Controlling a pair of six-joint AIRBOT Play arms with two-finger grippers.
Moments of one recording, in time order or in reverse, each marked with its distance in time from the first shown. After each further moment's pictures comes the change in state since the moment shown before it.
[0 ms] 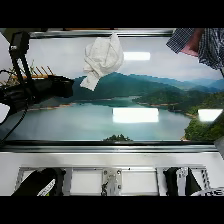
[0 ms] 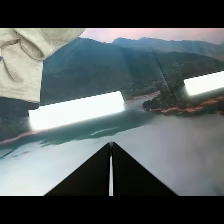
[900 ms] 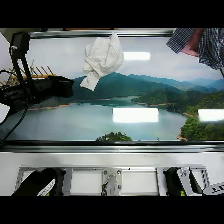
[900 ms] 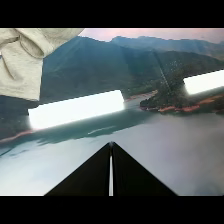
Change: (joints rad) left arm 0.000 0.002 0.000 0.000 -0.002 -0.003; right arm -0.048 -0.117 0.010 -0.004 -0.638 -0.264
